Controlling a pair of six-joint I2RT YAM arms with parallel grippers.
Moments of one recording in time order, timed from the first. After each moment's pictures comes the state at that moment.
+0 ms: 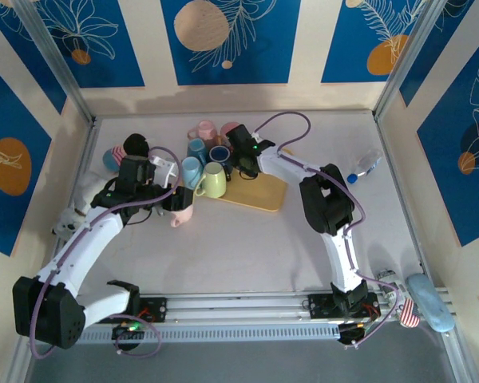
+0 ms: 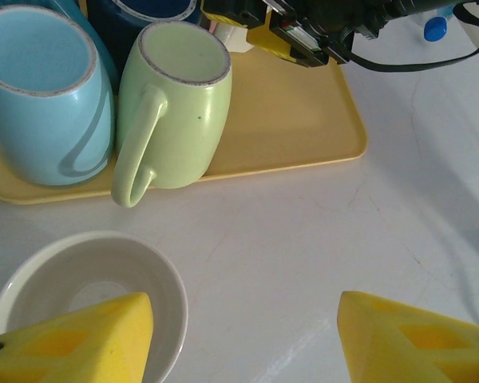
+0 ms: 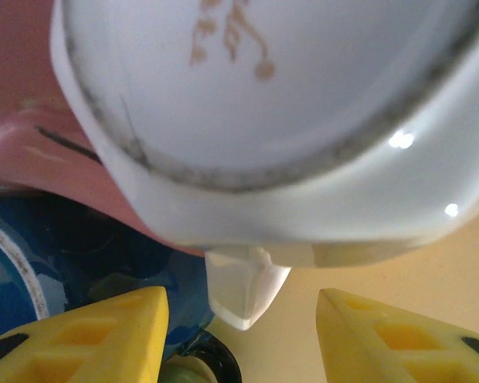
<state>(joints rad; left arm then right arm) -0.26 1.13 0.89 -0.55 0.49 -0.07 0.61 2.17 1.73 -0.58 0.21 1.05</state>
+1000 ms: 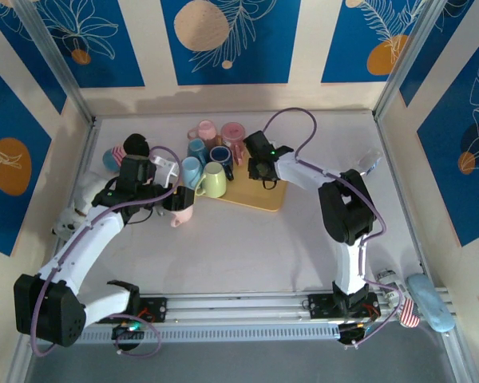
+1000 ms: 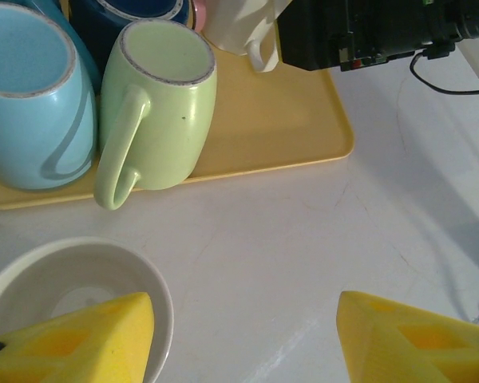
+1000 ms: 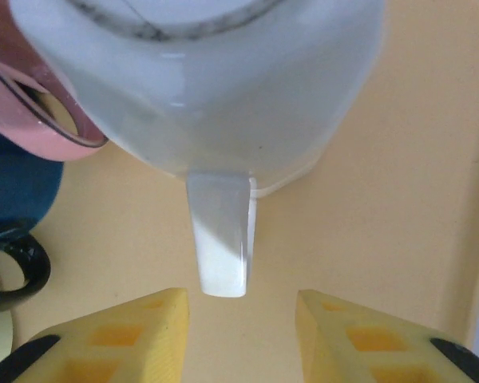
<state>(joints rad) -0.26 1.14 0.89 -0.54 0.52 -0.07 0.55 1.96 1.46 -0.58 0.23 0.56</state>
